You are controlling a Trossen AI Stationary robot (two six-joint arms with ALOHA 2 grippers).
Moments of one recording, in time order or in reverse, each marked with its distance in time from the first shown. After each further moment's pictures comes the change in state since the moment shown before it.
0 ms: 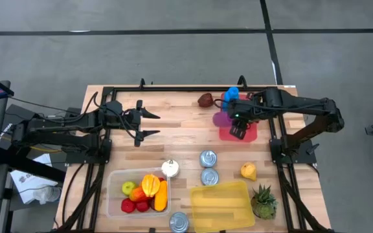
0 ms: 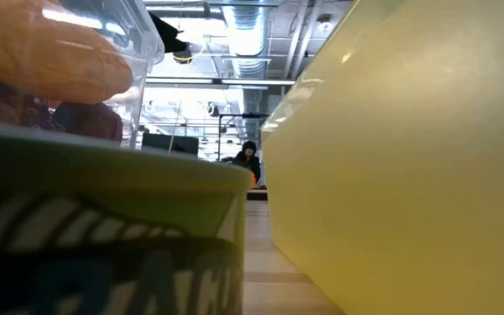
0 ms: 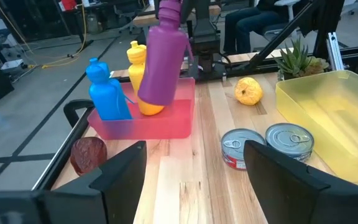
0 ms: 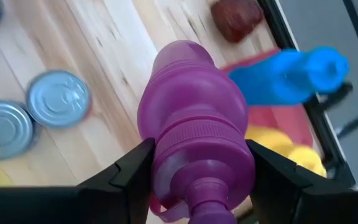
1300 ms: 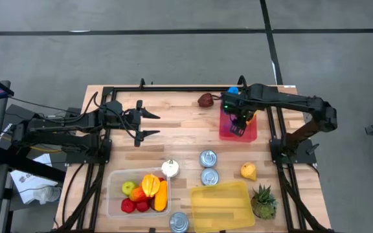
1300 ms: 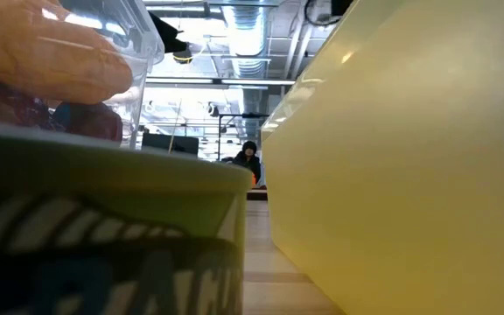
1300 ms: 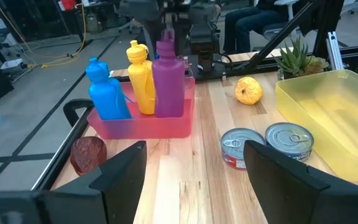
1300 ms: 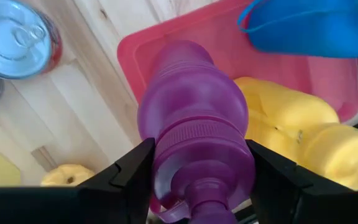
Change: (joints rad) left arm 0.000 0.000 0.000 -0.003 0.000 0.000; right arm -0.208 0.071 -0.162 0.014 -0.193 -0.167
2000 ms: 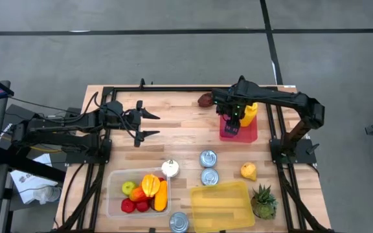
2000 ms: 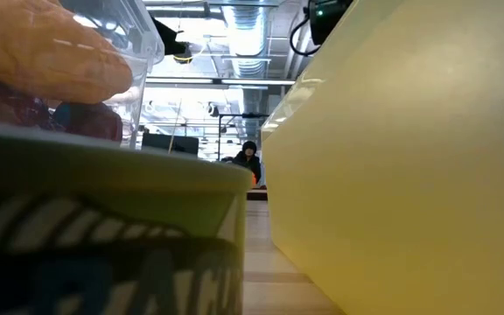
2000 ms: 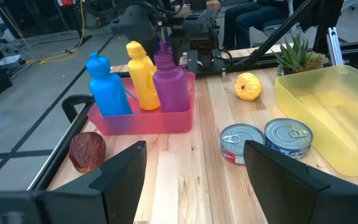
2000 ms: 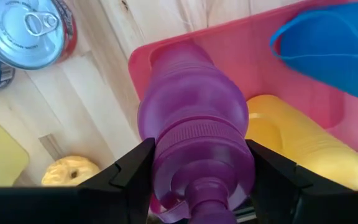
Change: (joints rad) left arm 0.000 0.000 0.000 -0.017 0.000 0.000; right arm -0.079 0.143 0.044 0.023 -0.126 -0.182
